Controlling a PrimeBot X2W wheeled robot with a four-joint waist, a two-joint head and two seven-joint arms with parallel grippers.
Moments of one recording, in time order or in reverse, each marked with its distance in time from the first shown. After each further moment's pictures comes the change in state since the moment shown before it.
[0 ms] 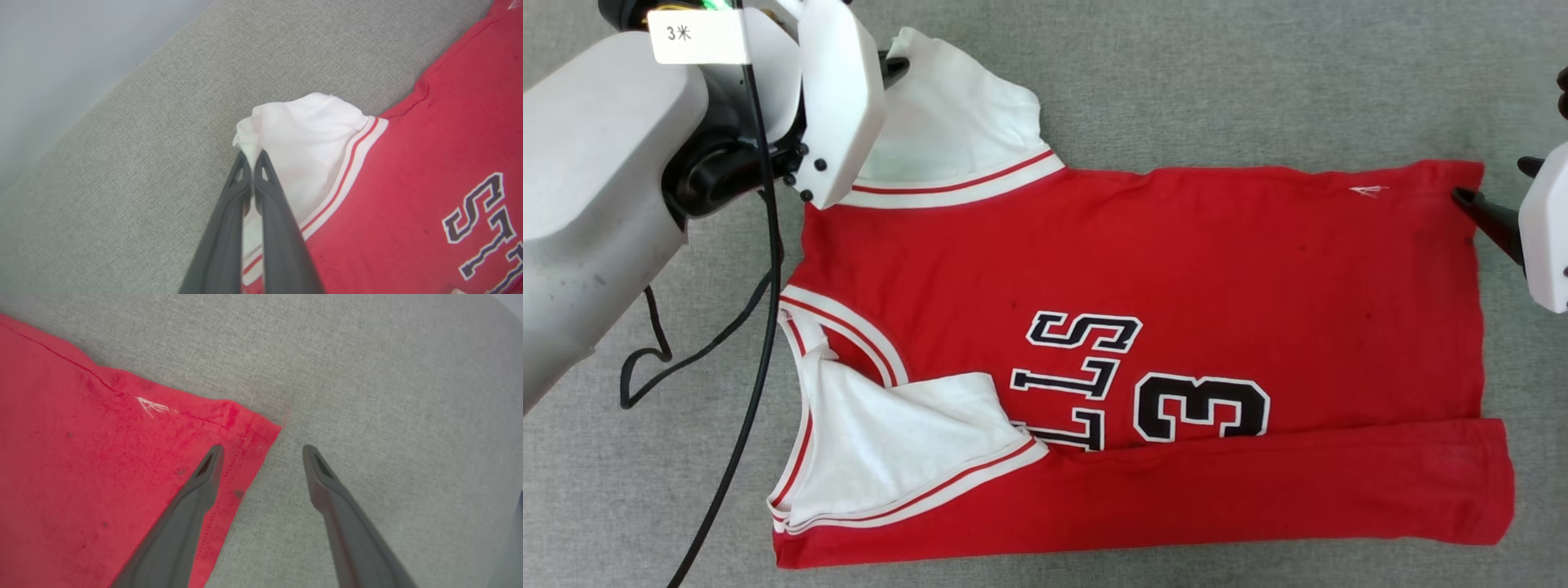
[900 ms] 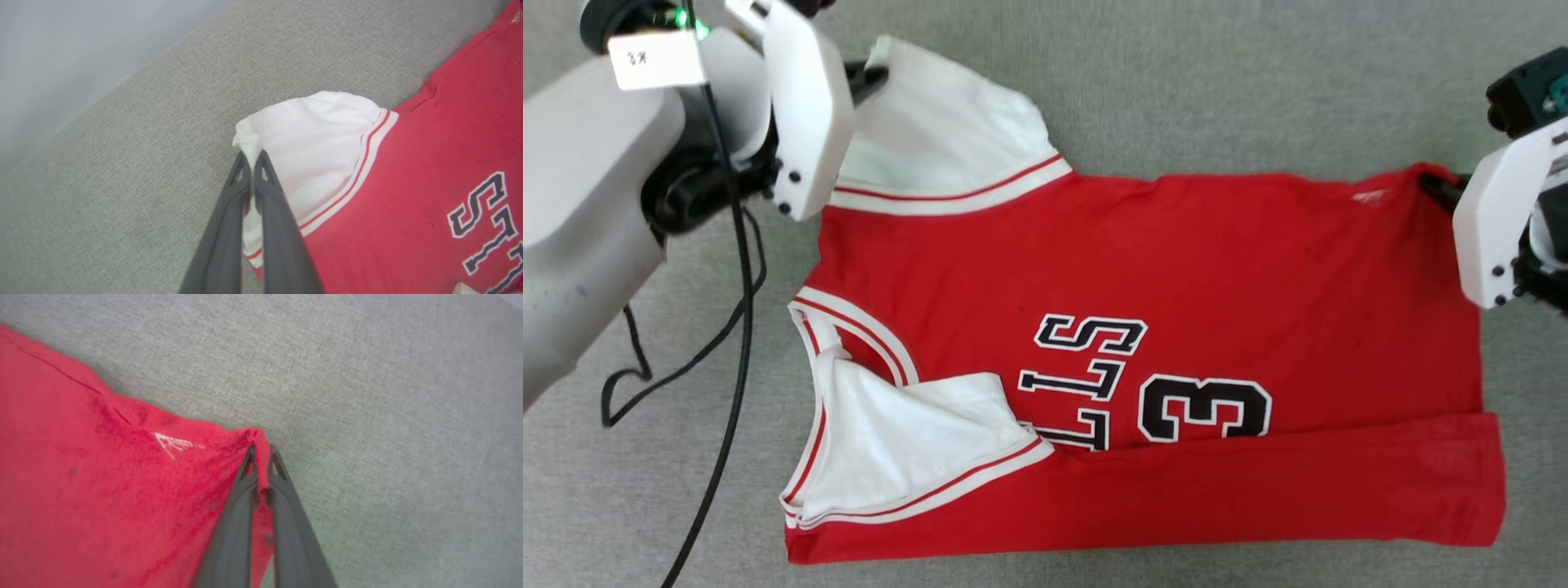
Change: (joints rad) left arm 0.008 0.024 -0.037 0.035 -0.056 0.000 -0.104; right arm -0.123 0.040 0.210 0.260 0.027 0.000 -0.225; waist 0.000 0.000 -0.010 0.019
